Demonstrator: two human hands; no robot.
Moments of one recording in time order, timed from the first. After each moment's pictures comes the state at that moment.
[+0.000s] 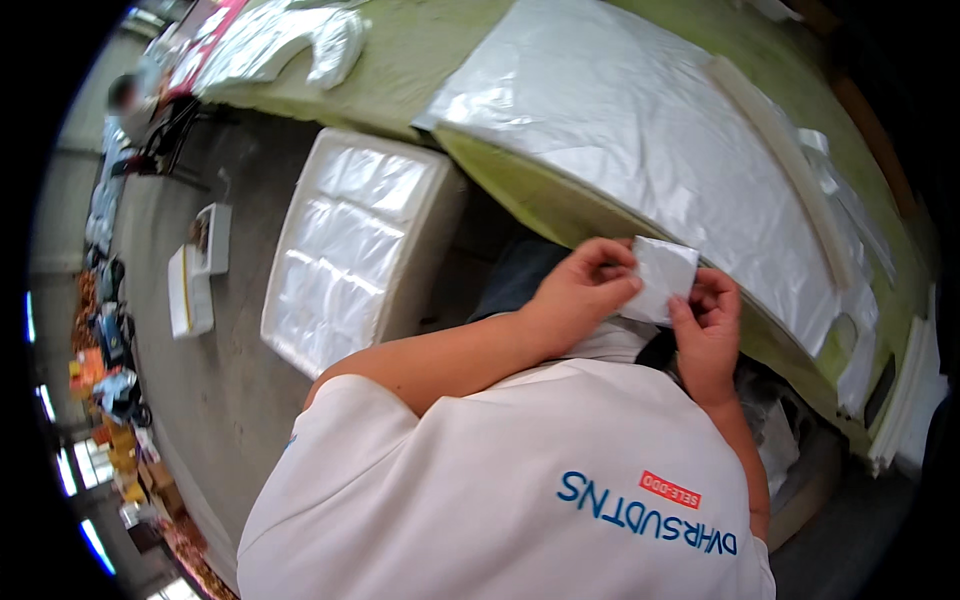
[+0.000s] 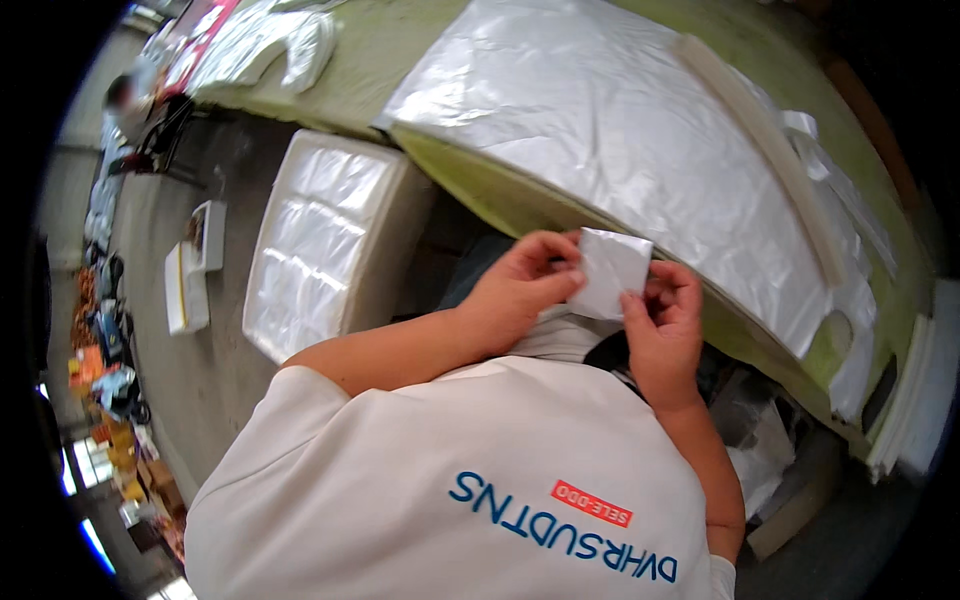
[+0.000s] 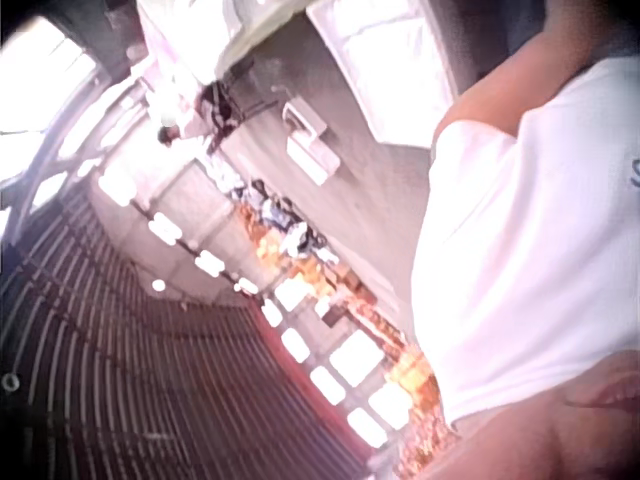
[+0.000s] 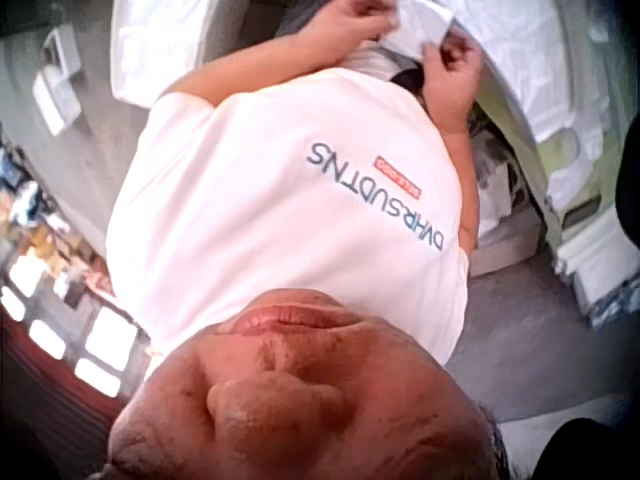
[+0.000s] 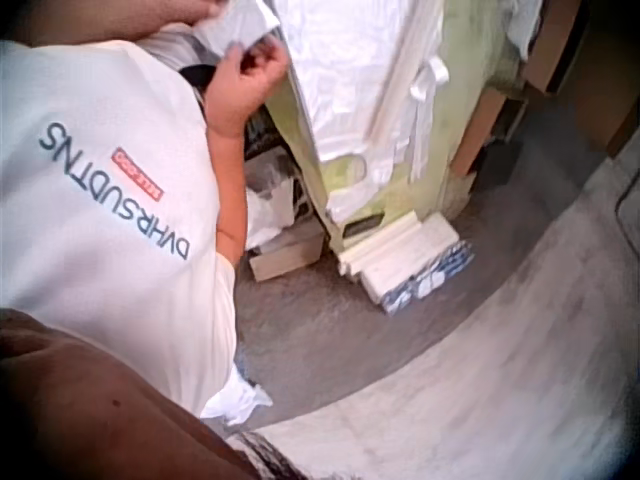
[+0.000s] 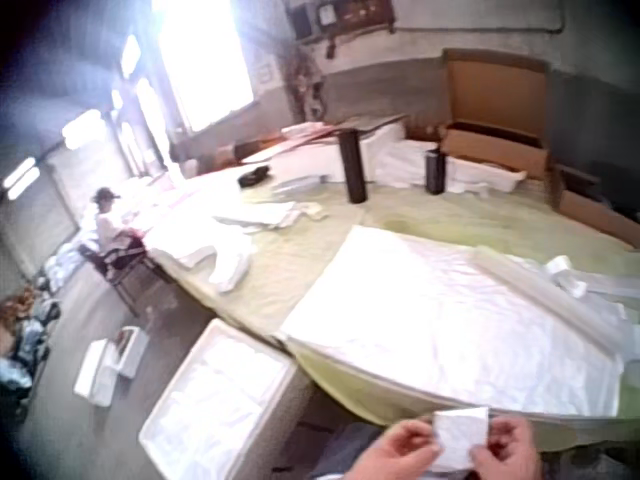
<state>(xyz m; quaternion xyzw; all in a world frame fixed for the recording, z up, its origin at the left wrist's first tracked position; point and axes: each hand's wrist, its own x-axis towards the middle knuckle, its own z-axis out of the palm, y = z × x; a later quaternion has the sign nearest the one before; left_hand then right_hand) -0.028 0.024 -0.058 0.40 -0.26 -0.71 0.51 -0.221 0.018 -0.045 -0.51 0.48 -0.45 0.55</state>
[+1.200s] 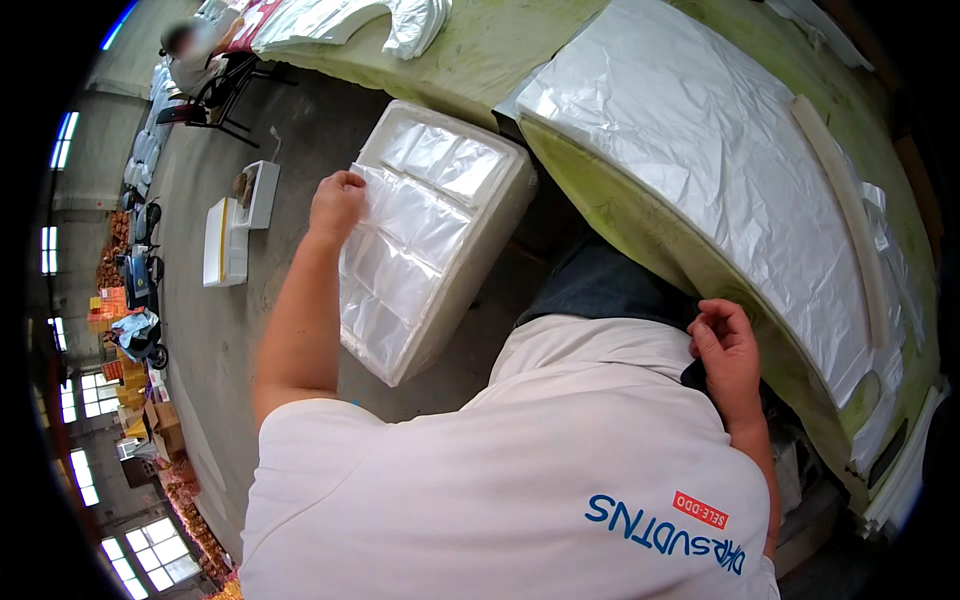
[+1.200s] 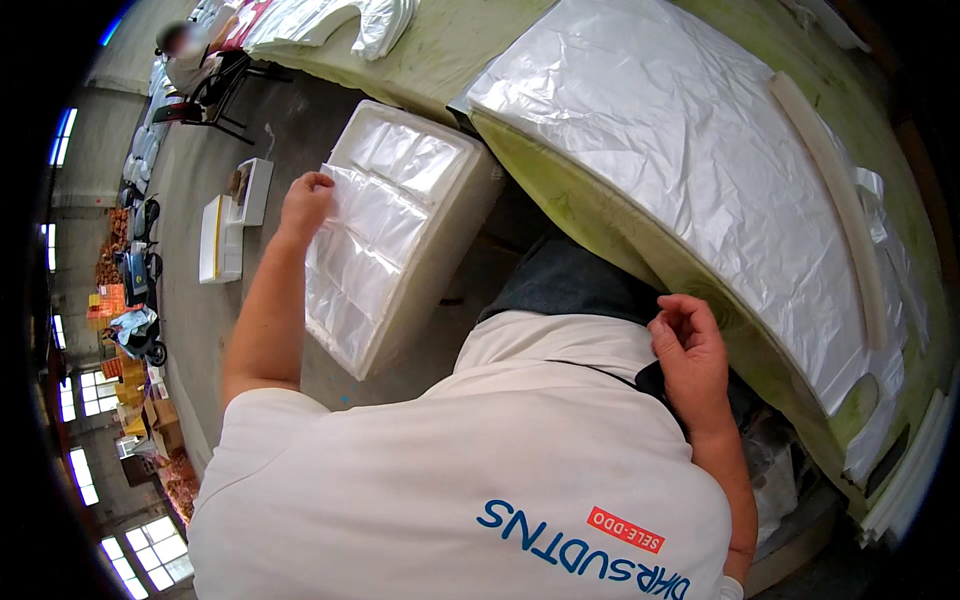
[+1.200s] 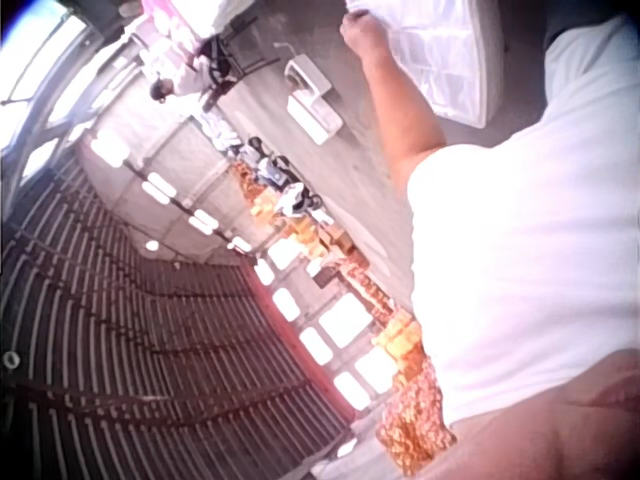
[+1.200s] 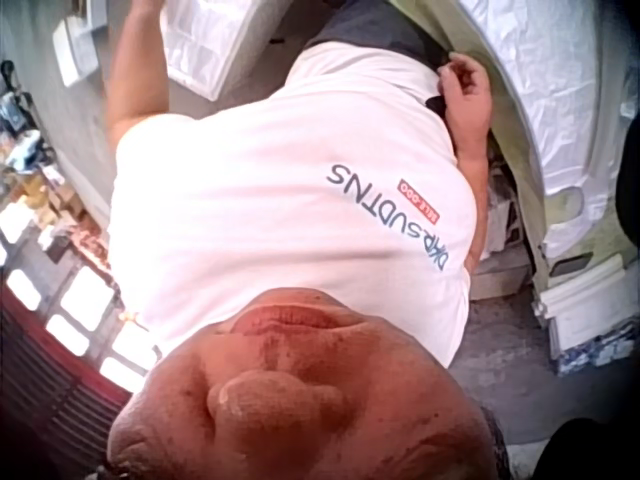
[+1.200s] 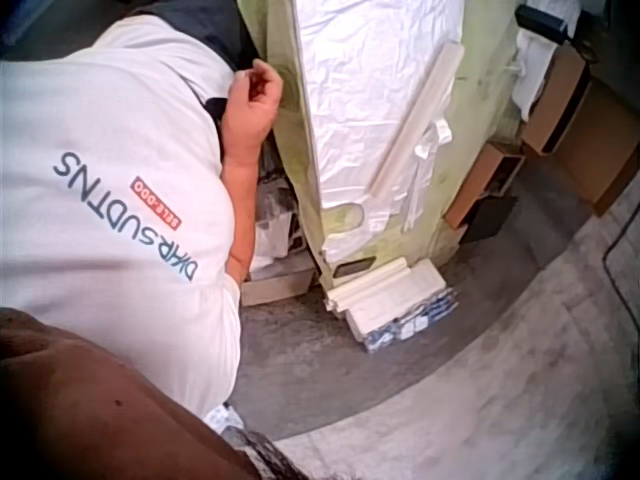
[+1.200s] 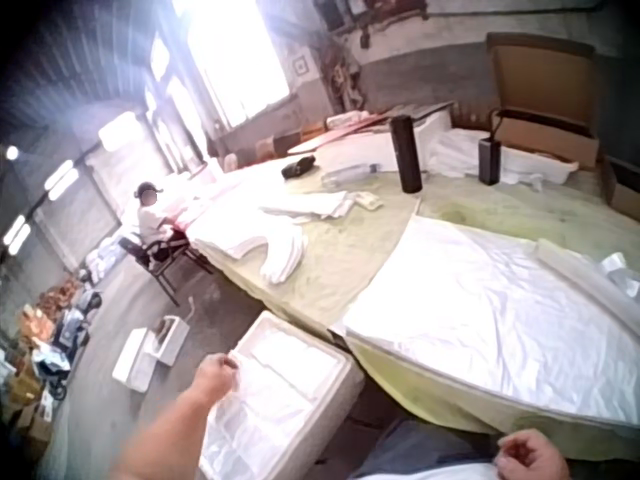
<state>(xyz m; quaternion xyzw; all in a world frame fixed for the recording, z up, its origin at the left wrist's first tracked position) 0.375 0.078 -0.065 0.91 -0.37 -0.05 0.17 -0.210 0.007 -0.048 -0.51 0.46 -0.30 0.66</state>
